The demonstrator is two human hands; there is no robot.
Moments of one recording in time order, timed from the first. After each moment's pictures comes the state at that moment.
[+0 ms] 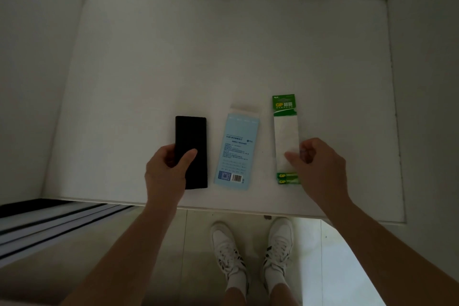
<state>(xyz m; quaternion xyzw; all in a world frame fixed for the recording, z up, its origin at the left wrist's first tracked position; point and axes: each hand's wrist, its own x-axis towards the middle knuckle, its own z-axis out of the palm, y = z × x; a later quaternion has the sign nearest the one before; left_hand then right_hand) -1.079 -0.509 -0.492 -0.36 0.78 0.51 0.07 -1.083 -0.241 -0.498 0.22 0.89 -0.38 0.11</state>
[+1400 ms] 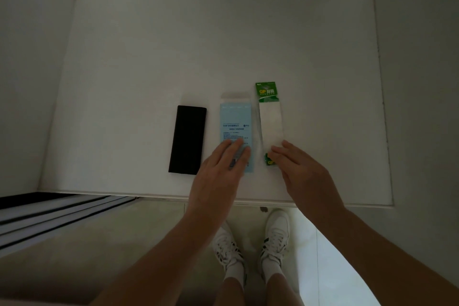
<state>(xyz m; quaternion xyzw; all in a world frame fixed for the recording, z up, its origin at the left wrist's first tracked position) -1.043 -0.445 -0.510 0.20 0.97 0.12 0.08 -1.037 -0.233 -0.517 -0.14 0.97 -0.21 -0.02</state>
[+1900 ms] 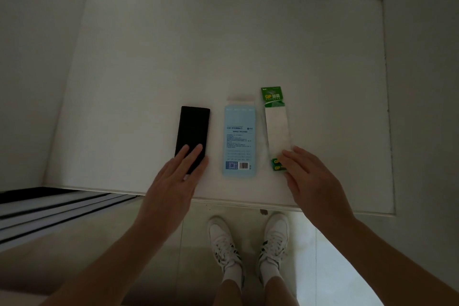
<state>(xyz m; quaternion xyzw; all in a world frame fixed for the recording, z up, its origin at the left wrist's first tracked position) -1.025 -0.536 -0.514 0.19 0.97 0.10 0.06 -1.034 -0.222 -0.513 -0.15 0.97 -0.19 -0.01</state>
